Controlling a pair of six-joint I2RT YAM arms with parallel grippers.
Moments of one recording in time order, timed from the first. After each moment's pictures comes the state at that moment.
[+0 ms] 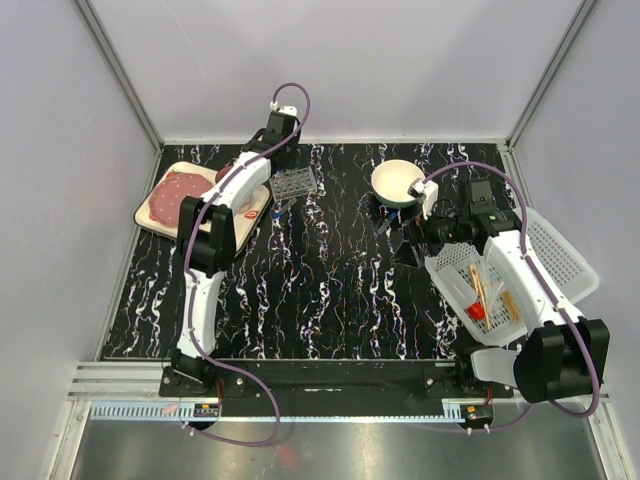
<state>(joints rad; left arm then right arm) -0.35 2.25 2.03 -0.47 -0.20 -0.19 0.14 1.26 1.04 -0.72 -0.77 -0.37</state>
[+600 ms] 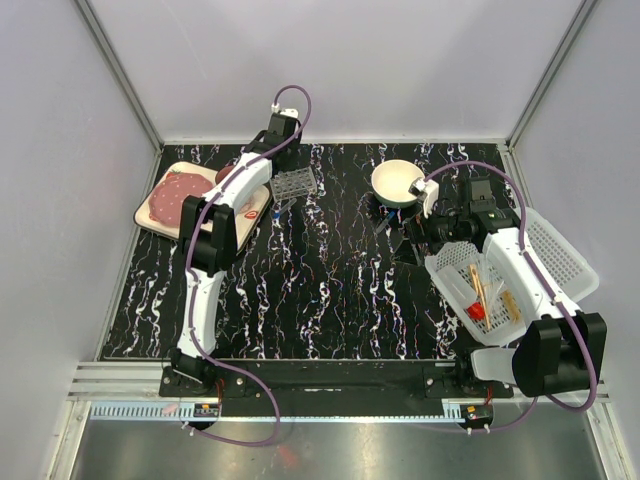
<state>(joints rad) -0.35 2.29 2.04 -0.48 -0.20 -0.19 0.12 1.29 1.04 -0.71 -0.79 -0.36</state>
